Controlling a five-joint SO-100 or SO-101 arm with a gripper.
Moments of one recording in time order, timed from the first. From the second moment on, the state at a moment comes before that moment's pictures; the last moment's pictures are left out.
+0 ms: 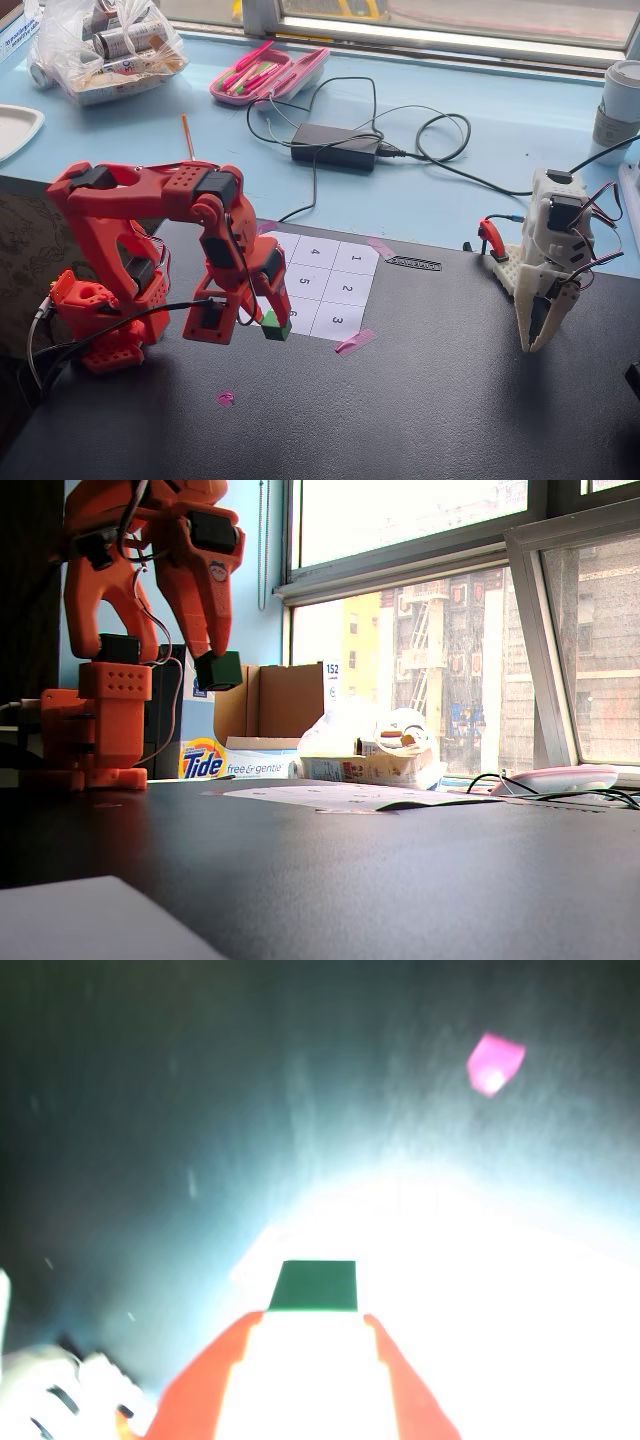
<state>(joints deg) -1.7 114.3 93.6 79.7 10.5</state>
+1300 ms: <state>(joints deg) -48.4 62.4 43.5 88.2 15.8</state>
